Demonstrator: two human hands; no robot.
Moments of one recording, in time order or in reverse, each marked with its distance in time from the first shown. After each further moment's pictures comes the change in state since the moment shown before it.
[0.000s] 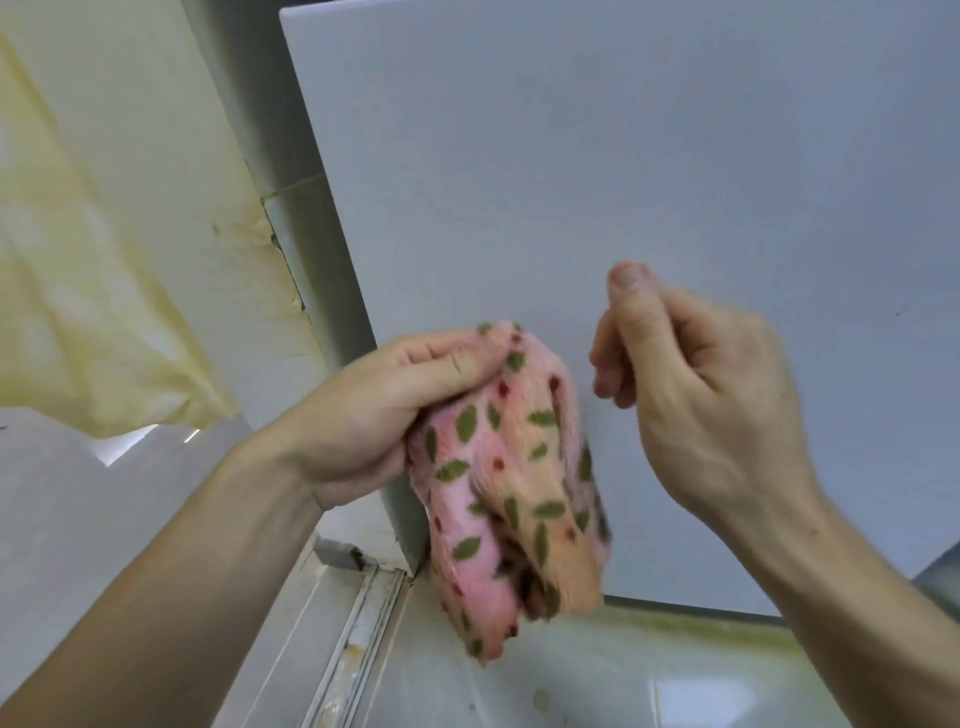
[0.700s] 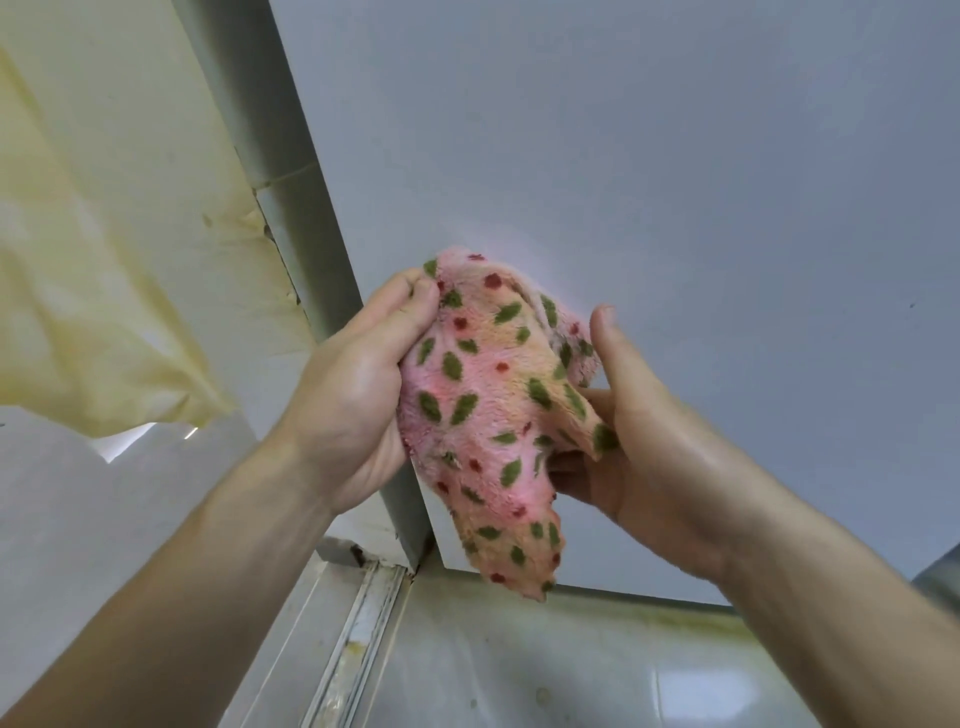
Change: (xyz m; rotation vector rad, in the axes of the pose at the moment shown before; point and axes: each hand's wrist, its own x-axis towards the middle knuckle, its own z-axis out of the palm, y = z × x) left_hand 0.004 -0.003 0.007 -0.243 0.263 0.254; right_hand -0.010 0.002 0.018 0.677 -0.644 0.795
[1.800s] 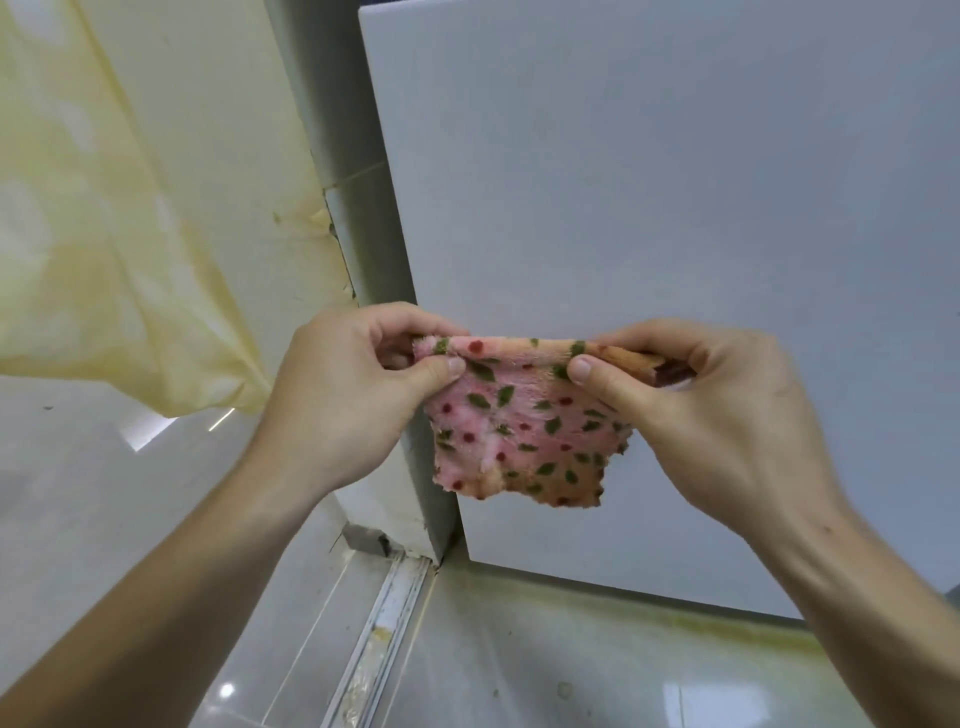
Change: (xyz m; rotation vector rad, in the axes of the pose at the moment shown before) left_hand -0.027 0.025 -0.034 1.084 0.308 0.233; right_hand -0.008 -0.006 0.002 -0.712 0.555 -0.546
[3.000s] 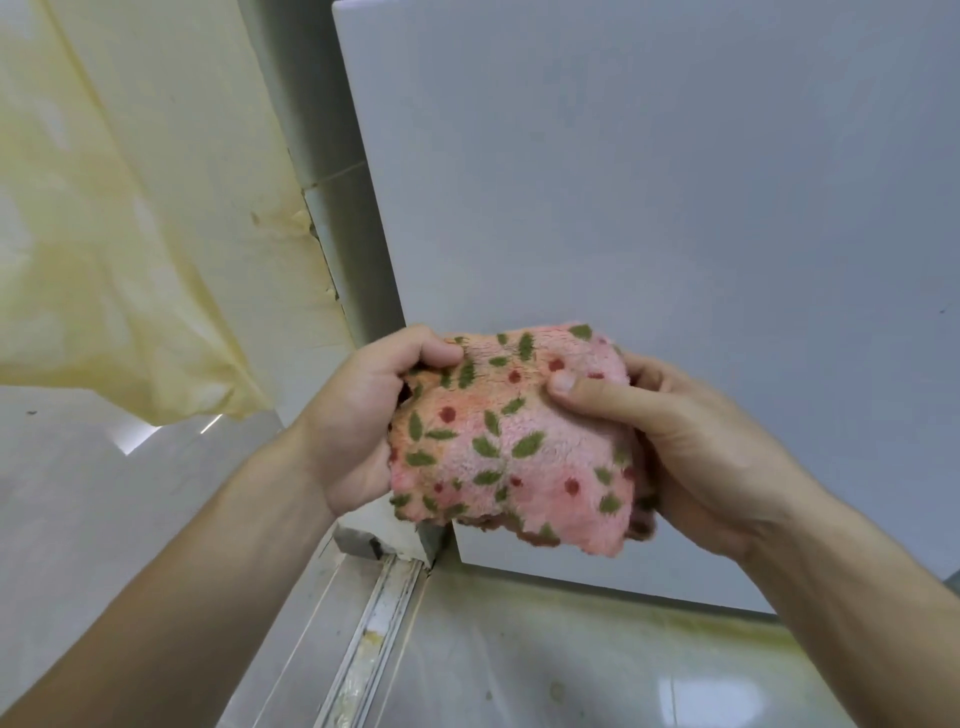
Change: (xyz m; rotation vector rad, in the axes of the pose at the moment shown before) left_hand 0.011 -0.007 0.026 -1.062 -0.509 -0.543; right_hand 0.003 0.005 0.002 0.737 -0.512 0.463
